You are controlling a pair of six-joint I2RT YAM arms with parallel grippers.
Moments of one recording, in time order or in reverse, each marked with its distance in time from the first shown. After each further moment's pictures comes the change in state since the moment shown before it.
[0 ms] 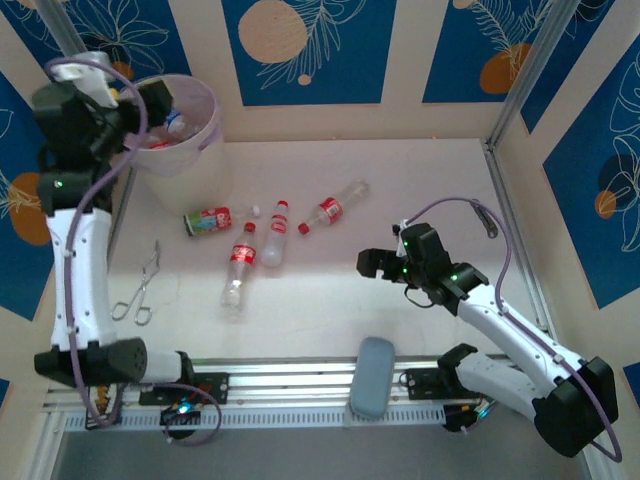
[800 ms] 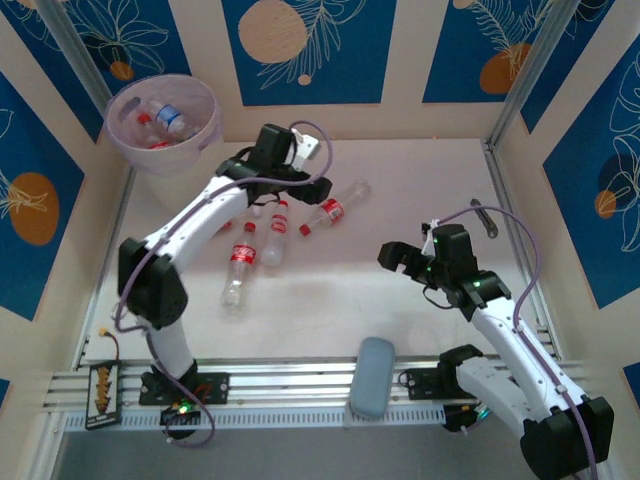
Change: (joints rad) left arm -0.623 0.525 -0.011 -0.128 -0.095 0.228; right arm -0.217 -0.131 -0.036 -0.067 -0.148 0.040
